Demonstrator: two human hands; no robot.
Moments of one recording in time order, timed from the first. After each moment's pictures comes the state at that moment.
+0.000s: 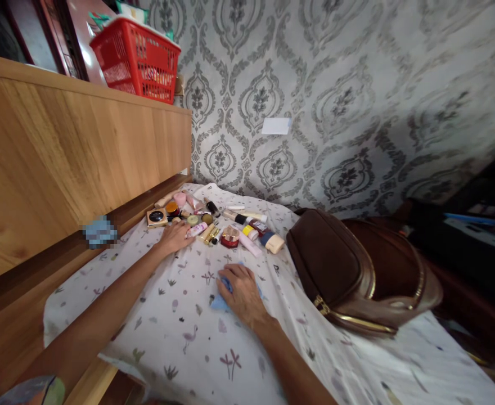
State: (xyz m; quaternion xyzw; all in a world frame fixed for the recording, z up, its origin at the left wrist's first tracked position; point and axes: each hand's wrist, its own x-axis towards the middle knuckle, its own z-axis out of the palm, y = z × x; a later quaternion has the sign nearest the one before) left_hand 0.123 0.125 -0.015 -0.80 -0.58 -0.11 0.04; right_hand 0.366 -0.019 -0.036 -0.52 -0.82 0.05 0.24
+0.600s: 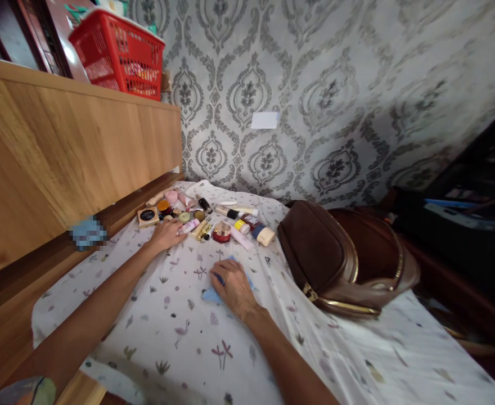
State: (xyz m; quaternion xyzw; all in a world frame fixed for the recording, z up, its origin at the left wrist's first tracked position) left_hand 0.122 0.128 -0.018 -0.81 -0.57 -0.12 0.05; right_hand 0.365 -0.018 -0.039 -0.48 -0.83 0.07 0.28
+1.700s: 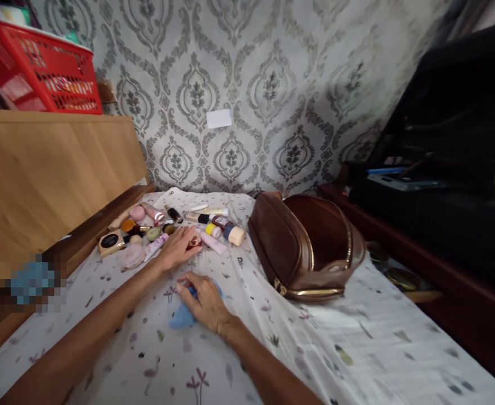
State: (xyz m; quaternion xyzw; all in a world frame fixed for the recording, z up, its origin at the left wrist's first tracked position) left_hand 0.244 0.123 -0.004 -0.89 -0.41 -0.18 -0.01; right_hand 0.368 -0.023 -0.030 -0.47 -0.74 0.26 0.41
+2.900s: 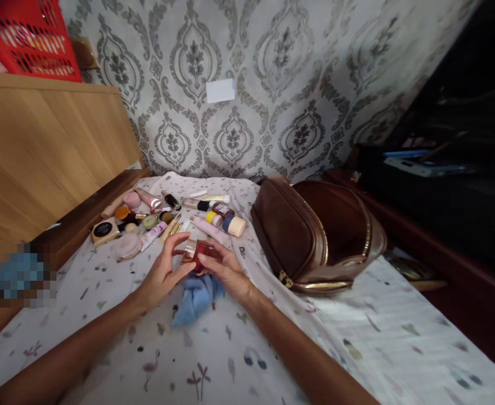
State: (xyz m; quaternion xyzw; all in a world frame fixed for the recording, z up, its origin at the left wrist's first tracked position) left_hand 0.220 0.030 0.005 -0.78 -0.33 -0.38 -0.37; right_hand 0.404 0.001 -0.017 -0.36 -0.43 0.62 0.55
